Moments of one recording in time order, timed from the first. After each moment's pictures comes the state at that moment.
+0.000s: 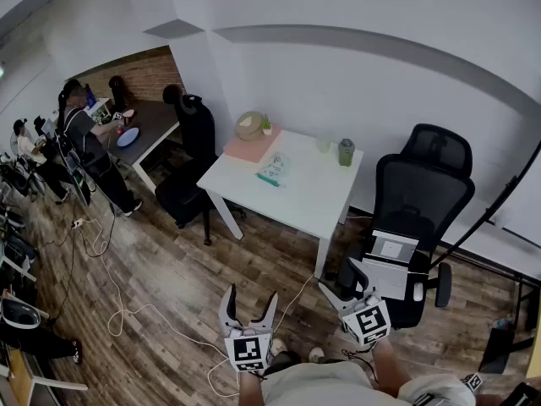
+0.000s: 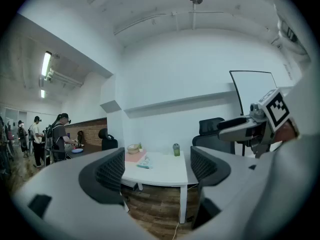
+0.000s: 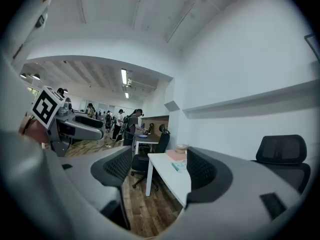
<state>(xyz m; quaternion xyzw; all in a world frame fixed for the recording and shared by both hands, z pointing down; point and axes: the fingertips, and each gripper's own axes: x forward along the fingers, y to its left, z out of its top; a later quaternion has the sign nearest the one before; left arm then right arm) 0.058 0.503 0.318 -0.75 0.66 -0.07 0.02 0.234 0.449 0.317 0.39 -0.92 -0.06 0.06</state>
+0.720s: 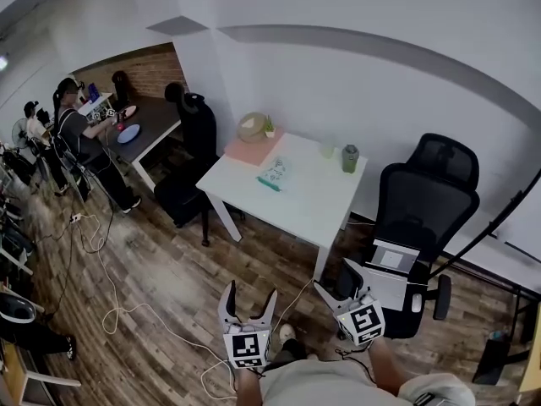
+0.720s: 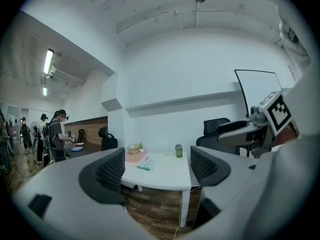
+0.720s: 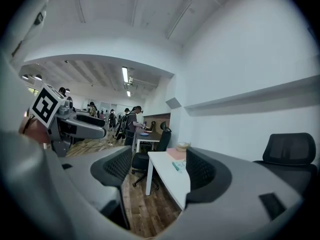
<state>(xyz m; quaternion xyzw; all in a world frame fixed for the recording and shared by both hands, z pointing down) 0.058 0.458 0.326 -0.74 0.67 -0.06 0.02 0.223 0.407 0.331 0.38 -0.92 -0.06 0.07</state>
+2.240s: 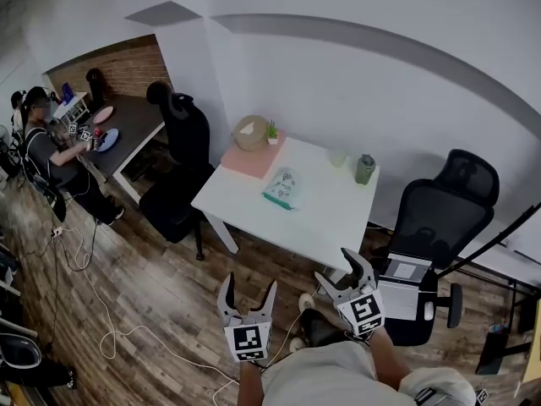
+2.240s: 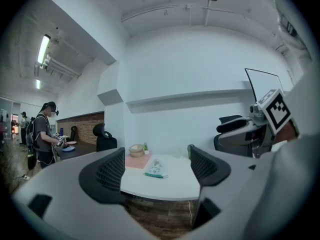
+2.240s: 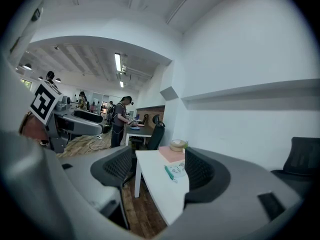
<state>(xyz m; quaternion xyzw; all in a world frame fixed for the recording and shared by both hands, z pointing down) -0.068 0.279 0.342 -0.77 0.64 -0.06 0.01 0.104 0.236 0.346 0.42 -0.90 -0.05 0.12</state>
